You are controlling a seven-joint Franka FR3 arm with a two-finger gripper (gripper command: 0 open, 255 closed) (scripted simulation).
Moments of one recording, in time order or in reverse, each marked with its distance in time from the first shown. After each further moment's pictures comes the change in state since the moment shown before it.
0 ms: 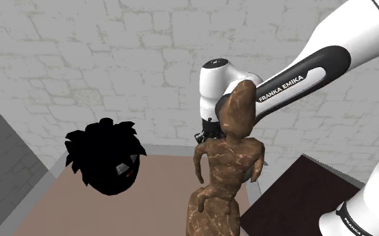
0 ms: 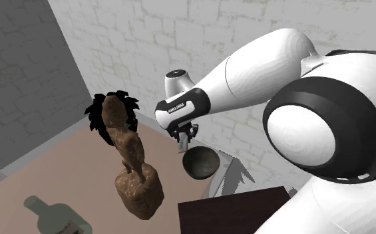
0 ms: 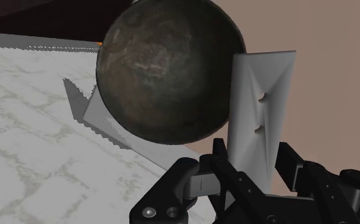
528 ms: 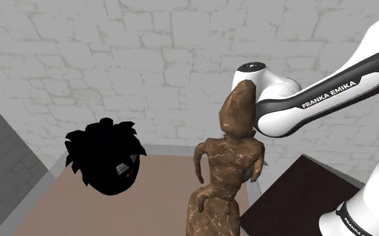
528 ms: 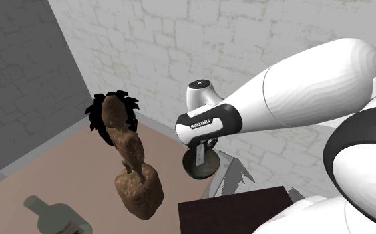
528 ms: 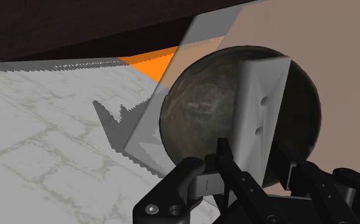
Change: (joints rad) arm -0.034 -0.238 -0.045 -0.289 0.008 0.056 -0.082
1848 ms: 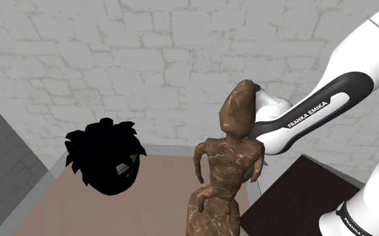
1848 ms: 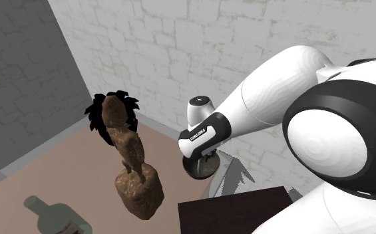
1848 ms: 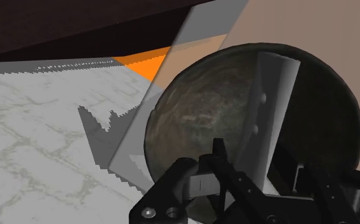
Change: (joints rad) arm -0.011 0.149 0.001 -0.046 -0.032 0.197 0.027
